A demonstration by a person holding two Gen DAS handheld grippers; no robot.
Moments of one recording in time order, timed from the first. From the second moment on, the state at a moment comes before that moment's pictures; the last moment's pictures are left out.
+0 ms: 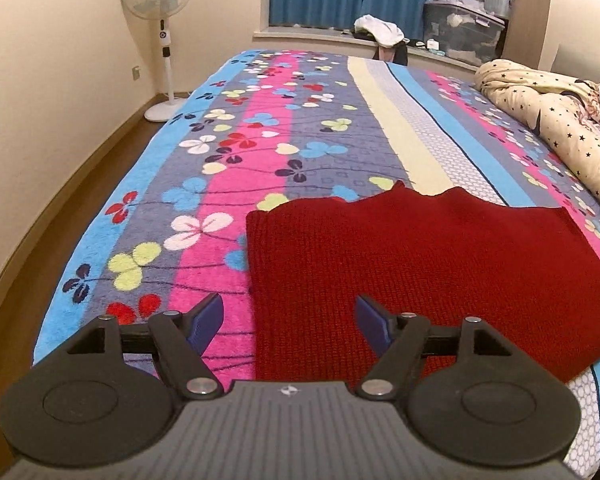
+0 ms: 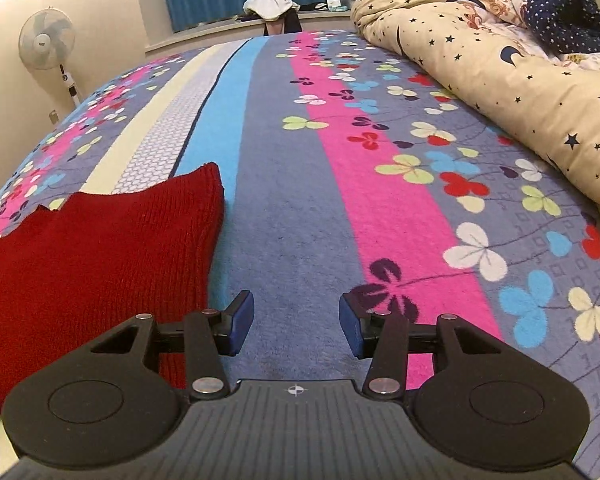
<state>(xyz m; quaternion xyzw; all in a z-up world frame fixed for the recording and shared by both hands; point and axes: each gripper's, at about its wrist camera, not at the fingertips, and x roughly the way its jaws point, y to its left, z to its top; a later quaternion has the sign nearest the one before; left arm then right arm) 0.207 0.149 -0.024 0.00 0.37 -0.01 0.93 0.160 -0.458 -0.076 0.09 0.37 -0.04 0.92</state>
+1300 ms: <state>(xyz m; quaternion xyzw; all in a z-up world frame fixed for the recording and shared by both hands) 0.212 0.142 -0.027 0.00 0.37 -0.02 0.93 0.160 -0.403 -0.065 0.03 0.34 0.04 0.94</state>
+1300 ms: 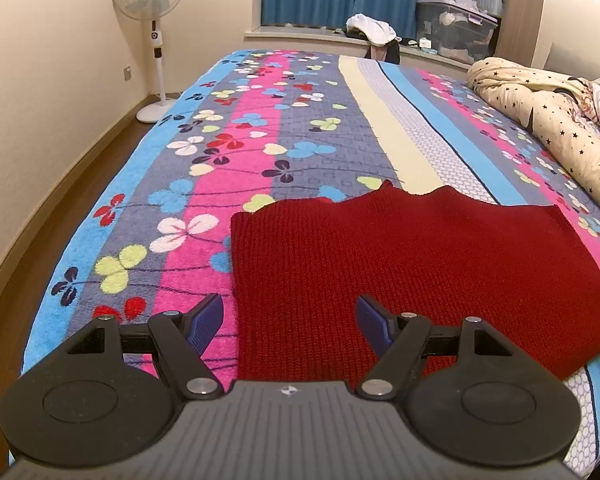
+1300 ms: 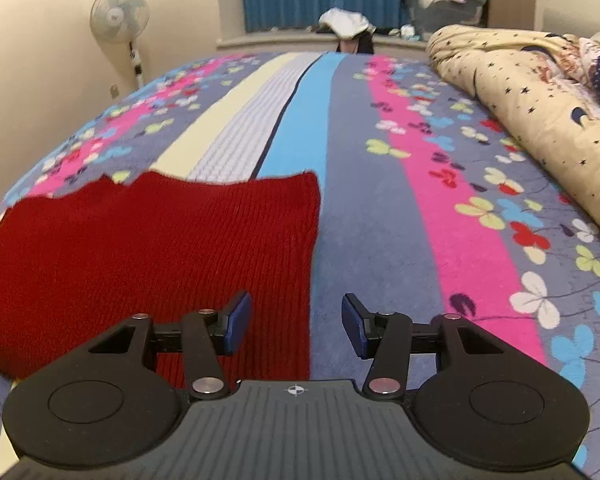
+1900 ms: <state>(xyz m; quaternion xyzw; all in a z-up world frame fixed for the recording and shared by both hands) 0.205 0.137 -0.021 0.00 0.36 -0.02 0.93 0.139 -0.388 -0.023 0.07 0.24 -0.01 0.97</state>
